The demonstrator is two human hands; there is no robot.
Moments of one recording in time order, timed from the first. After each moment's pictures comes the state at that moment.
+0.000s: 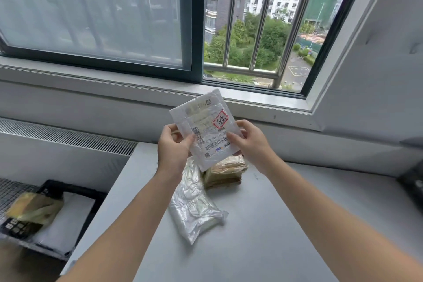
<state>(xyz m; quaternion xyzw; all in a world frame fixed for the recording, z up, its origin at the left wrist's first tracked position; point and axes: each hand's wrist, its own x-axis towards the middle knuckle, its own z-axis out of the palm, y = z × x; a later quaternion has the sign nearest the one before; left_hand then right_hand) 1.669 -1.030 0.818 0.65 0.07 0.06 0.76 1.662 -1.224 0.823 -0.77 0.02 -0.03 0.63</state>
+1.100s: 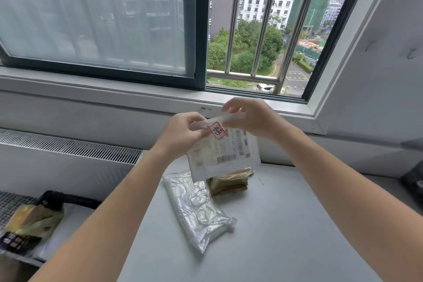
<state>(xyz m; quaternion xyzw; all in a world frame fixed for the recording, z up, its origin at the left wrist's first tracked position) 1.692 -0.992 0.880 0.83 -0.18 -0.01 0.52 1.686 -1.209 0.911 -0.93 -0.15 -0.07 0.32</state>
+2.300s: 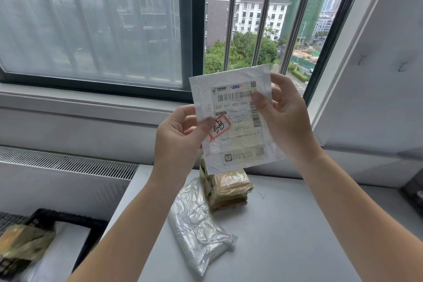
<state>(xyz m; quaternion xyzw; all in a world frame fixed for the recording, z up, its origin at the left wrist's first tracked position) 1.644 -1.010 0.925 0.60 -0.16 0.08 0.78 1.632 -1.197 0.959 -0.73 -0.13 -0.29 0.60</state>
